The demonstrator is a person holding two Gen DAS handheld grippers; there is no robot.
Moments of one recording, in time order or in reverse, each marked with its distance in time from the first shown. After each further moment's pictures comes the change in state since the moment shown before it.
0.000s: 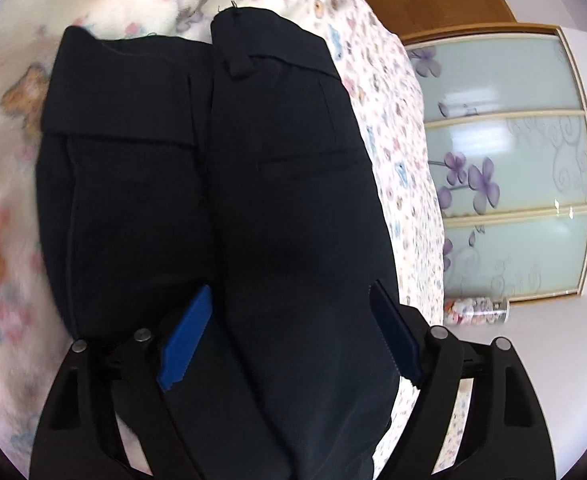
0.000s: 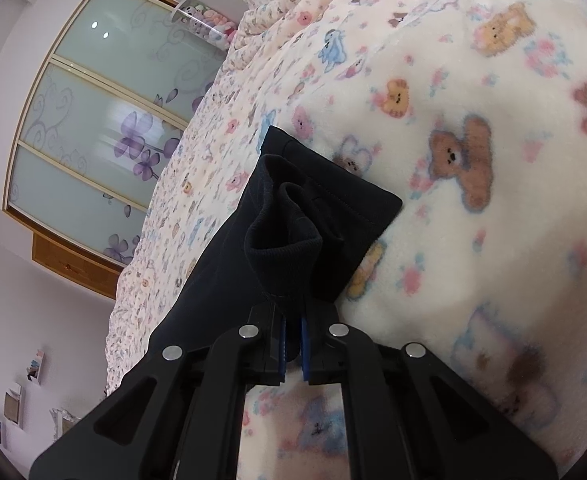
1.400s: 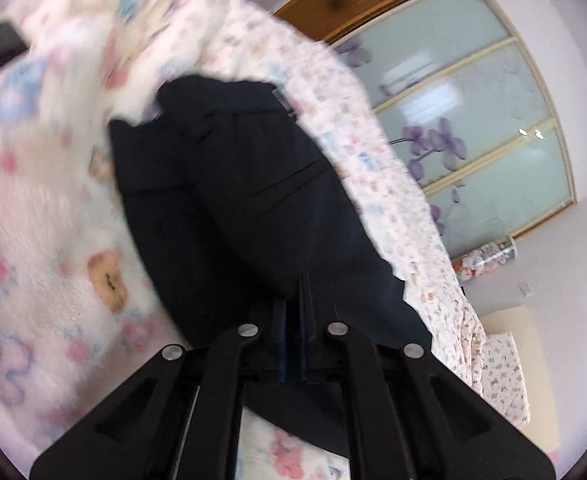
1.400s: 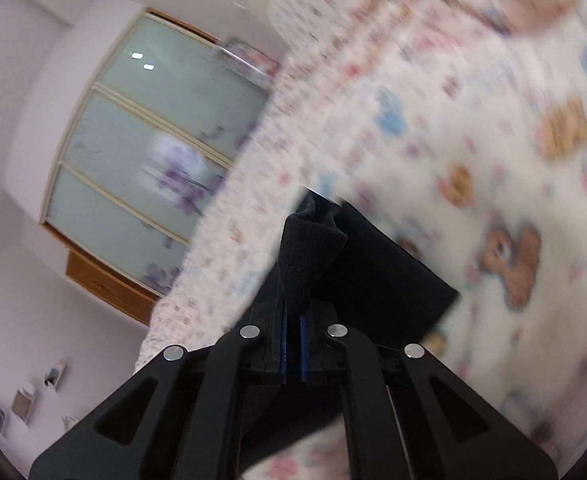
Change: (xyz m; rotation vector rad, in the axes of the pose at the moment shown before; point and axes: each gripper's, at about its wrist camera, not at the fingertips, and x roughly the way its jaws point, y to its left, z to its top) left arm -0.058 0.023 -0.032 0.375 -0.103 -0.066; right arm -0.014 0.022 0.024 -0.066 -0.184 0.167
